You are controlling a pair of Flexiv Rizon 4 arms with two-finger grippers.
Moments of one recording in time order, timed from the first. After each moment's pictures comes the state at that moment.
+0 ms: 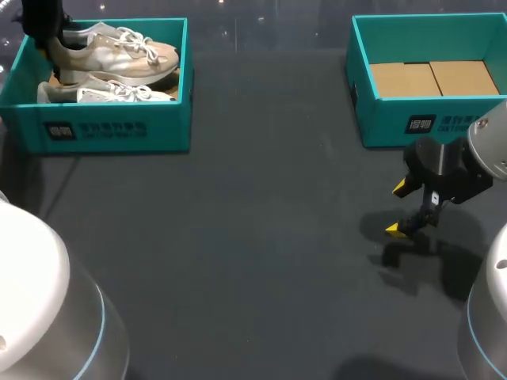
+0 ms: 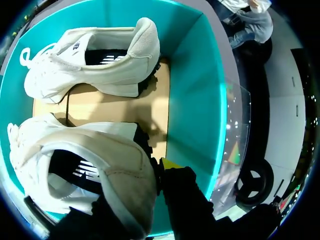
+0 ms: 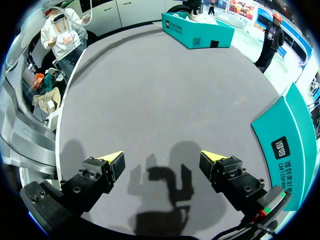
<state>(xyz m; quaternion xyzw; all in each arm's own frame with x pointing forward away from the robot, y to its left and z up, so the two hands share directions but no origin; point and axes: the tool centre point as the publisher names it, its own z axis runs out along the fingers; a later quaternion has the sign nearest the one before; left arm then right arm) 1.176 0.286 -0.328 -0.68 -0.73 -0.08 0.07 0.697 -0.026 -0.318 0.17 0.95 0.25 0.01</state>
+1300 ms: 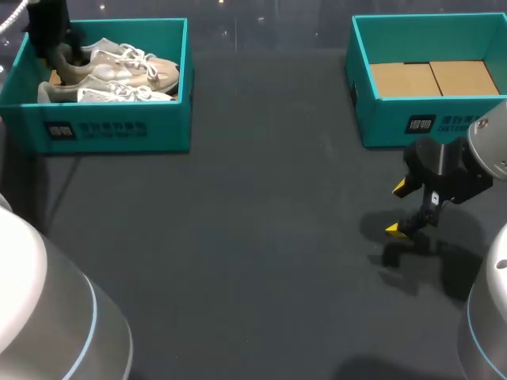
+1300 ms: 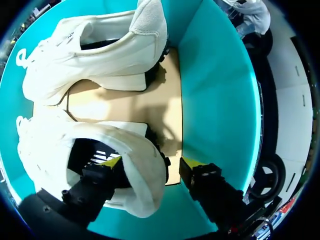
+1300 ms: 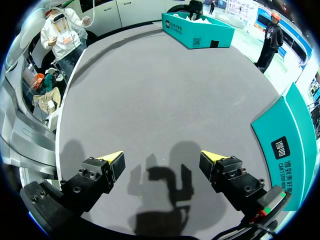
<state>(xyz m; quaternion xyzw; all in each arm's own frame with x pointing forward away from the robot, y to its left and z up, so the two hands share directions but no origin) 1.185 0.273 -0.357 -0.70 -0.71 -0.04 0.05 0.697 -0.026 -0.318 0.17 0.95 0.25 0.01</state>
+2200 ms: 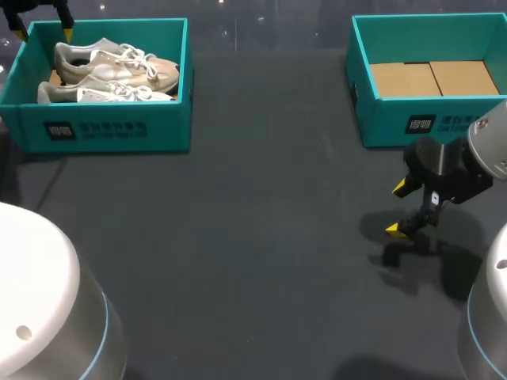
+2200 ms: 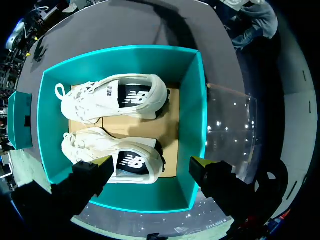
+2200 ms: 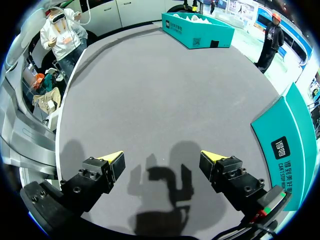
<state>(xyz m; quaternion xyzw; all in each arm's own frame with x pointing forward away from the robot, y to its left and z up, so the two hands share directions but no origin) 1.135 0.263 -0.249 -0.69 -0.72 0.01 0.01 0.697 -0.026 -0.318 0.17 0.95 0.25 0.01</state>
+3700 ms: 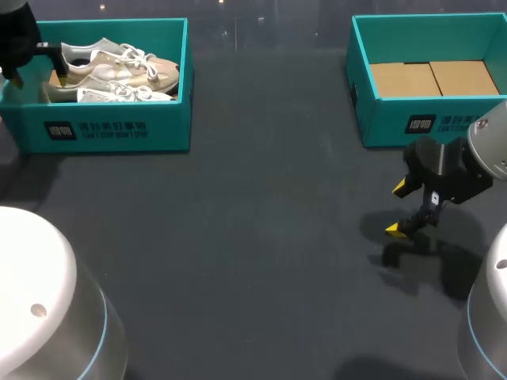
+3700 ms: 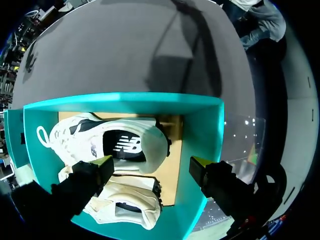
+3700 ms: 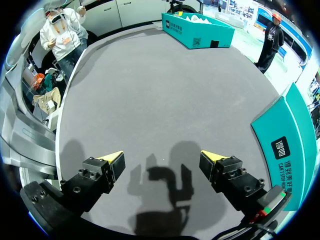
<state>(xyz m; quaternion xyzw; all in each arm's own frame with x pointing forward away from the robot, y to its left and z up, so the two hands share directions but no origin) 1.044 0.265 -0.300 -0.69 -0.72 -0.01 -0.01 0.697 -0.026 -0.318 0.17 0.95 0.25 0.01</state>
